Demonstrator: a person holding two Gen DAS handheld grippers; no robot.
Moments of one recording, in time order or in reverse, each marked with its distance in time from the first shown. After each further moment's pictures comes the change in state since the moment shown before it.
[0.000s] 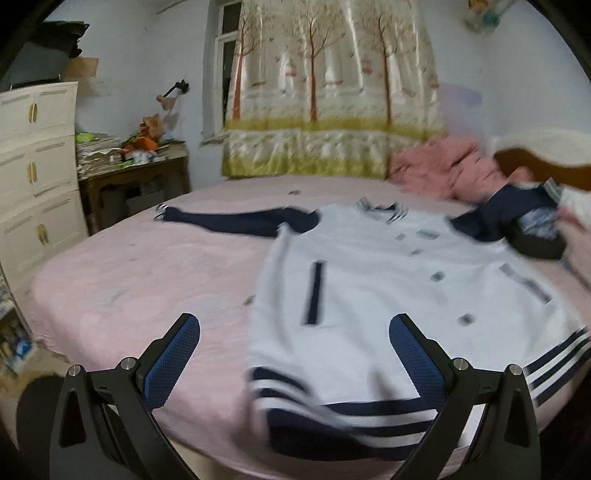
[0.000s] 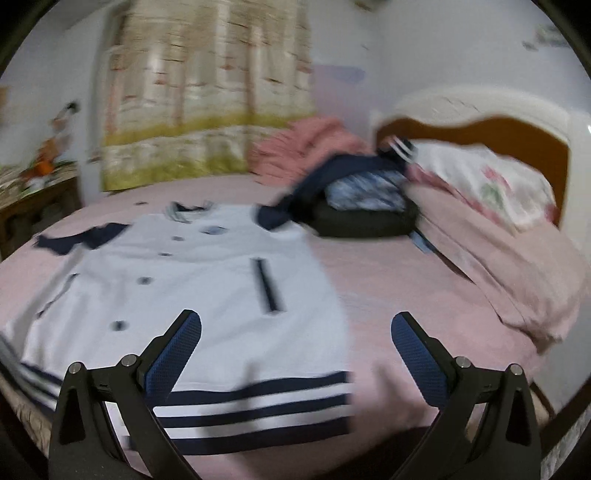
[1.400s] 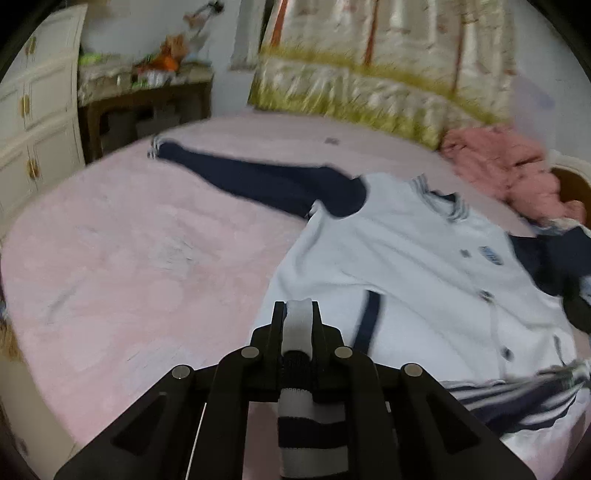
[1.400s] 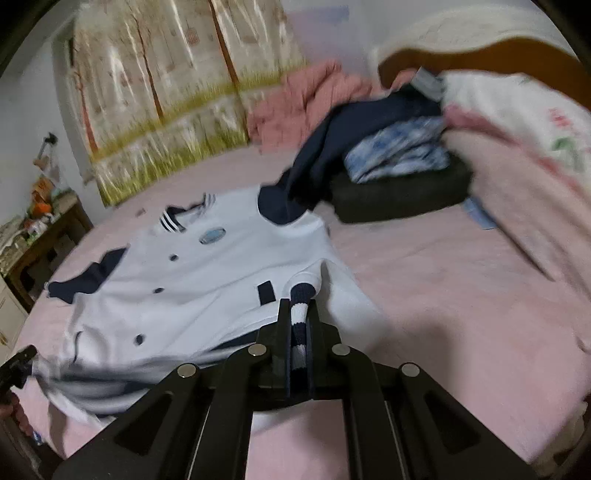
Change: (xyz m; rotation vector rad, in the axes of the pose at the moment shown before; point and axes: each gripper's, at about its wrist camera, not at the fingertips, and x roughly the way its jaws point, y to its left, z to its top) left arm 0.203 0.016 0.081 -0.214 0.295 0.037; right arm 0.148 -0.011 0.074 0.169 0.229 0.161
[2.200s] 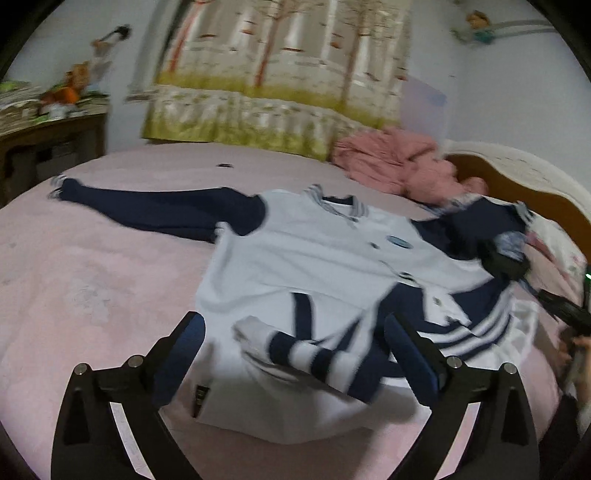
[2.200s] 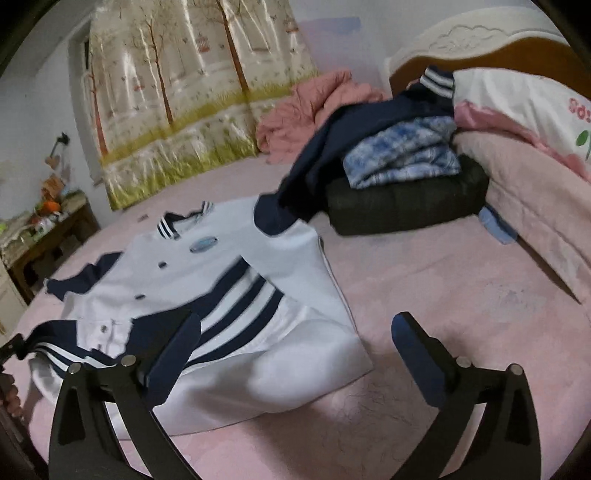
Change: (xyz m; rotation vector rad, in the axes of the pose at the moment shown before) left arm -0.020 0.010 -0.019 0.224 -0.138 -0.465; right arm 0.026 -0.028 -0.006 -0.055 -0.090 0.051
